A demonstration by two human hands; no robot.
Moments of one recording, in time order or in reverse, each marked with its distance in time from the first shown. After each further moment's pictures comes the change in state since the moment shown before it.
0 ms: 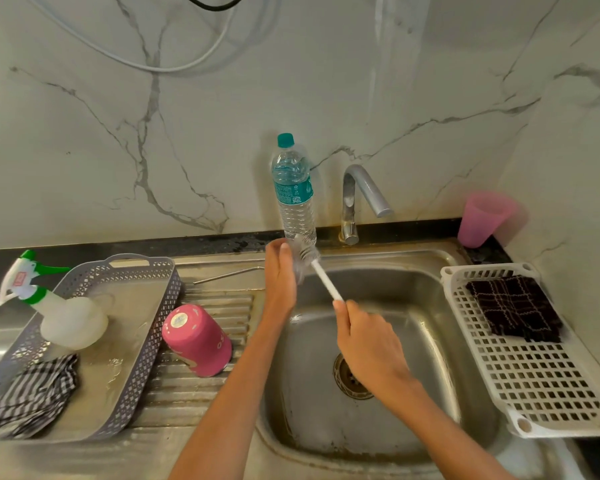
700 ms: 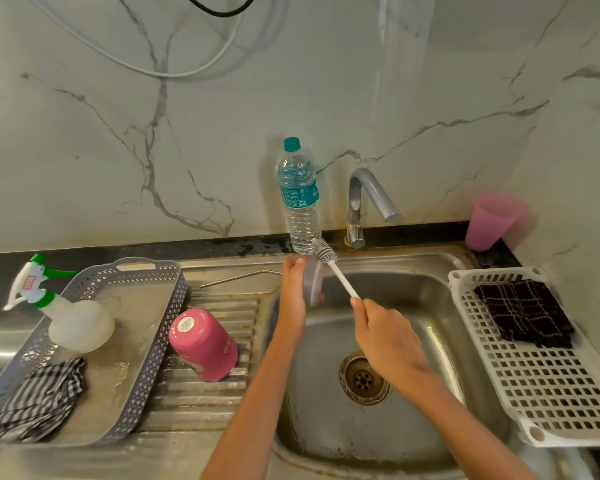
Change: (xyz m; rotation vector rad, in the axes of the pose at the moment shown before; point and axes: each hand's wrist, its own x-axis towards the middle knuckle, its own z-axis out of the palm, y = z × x) left_hand -0.030 0.009 0.004 -0.201 -0.104 -0.217; right_hand 0.016 0.011 -0.012 -0.029 0.002 0.037
